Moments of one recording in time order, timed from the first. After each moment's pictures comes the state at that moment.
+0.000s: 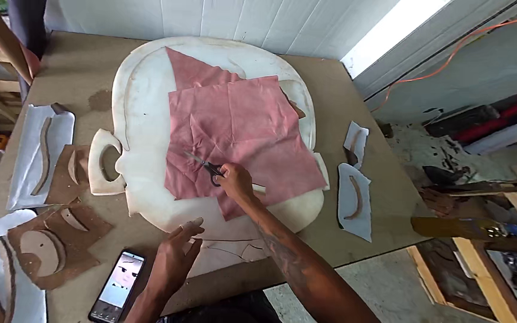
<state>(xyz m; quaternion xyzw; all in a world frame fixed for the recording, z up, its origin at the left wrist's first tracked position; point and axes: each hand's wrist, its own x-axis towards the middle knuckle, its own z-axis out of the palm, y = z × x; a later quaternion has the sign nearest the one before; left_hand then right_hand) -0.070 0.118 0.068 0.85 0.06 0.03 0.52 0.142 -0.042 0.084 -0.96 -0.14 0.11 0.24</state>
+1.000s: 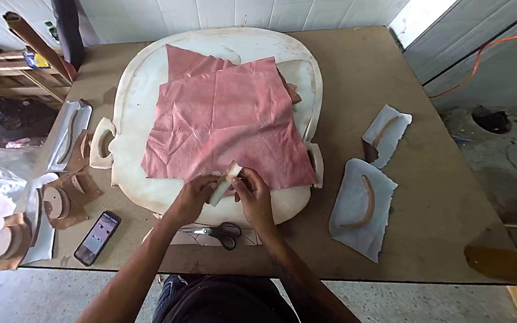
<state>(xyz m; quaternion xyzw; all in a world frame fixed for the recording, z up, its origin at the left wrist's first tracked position) 0.065 -0.067 0.115 0.82 0.10 -0.08 0.56 0.130 -0.262 0.095 -0.68 -0.10 0.14 0.71</state>
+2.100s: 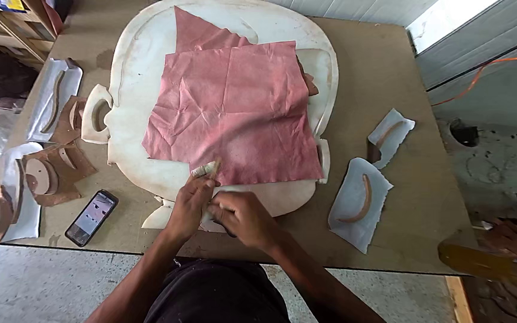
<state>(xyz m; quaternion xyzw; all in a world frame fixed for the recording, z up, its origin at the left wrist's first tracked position) 0.012 -0.065 0.118 0.68 0.19 0.07 0.71 0.092 -0.230 0.146 -0.75 -0.43 0.27 0.42</state>
